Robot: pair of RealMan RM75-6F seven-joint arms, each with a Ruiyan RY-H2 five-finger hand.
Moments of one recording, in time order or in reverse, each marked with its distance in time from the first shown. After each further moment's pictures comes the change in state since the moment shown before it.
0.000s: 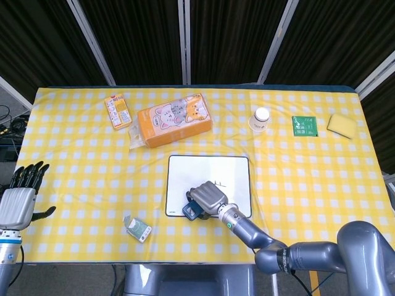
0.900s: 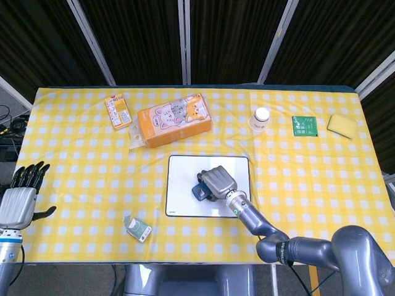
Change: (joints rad) left arm -0.005 -0.006 -0.001 0.009 -0.009 -0.012 0.005; right arm -0.043 -0.069 0.018 0.249 -0.102 0.040 0.107
